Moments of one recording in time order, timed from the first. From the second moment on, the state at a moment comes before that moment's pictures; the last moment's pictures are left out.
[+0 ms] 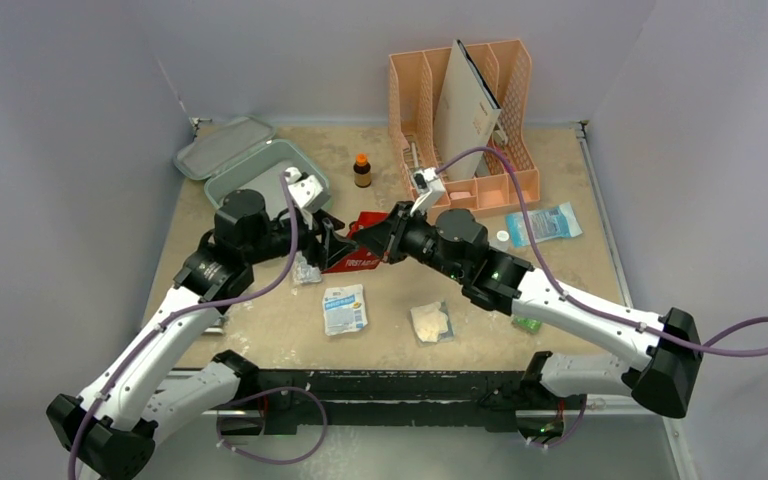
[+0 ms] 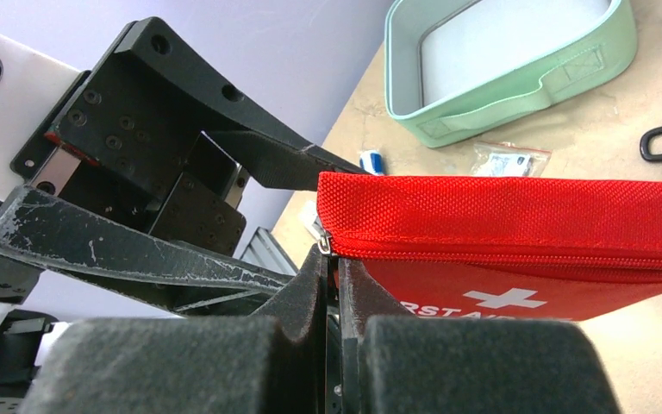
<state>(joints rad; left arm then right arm) -0.51 0.91 0.93 -0.29 0.54 -0.04 0.99 1.19 0.97 0.09 0.04 0.79</state>
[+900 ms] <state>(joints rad) -0.51 0.79 0.85 -0.25 0.65 0.01 0.93 1.12 0.98 -0.08 -0.23 0.63</state>
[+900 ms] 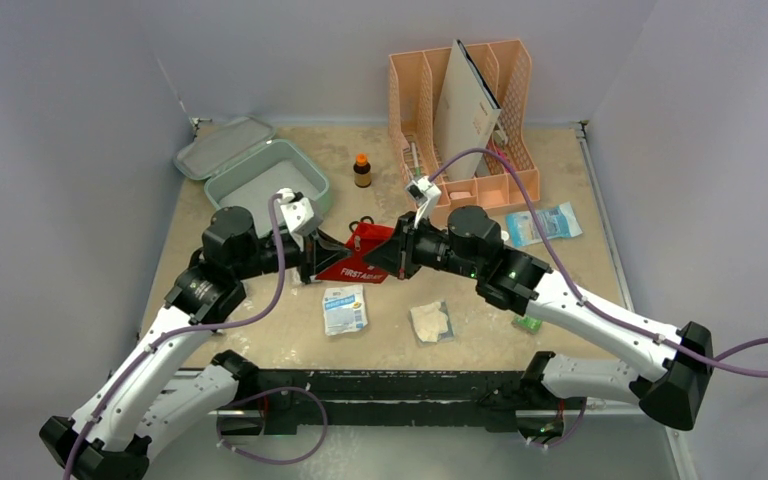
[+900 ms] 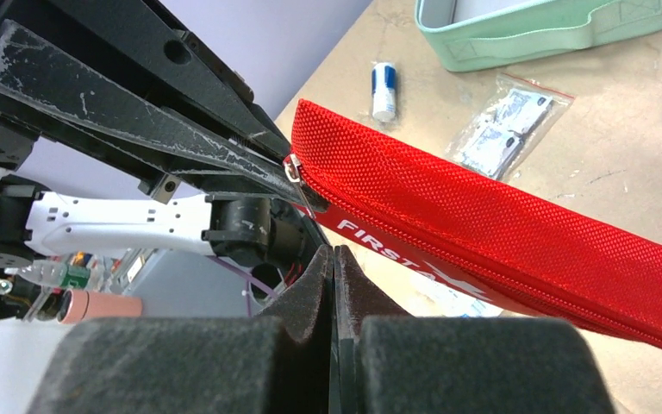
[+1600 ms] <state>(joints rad) -0.51 0.81 0.85 -0.22 0.69 0.00 0.93 1.14 0.99 -0.01 -0.29 0.60</state>
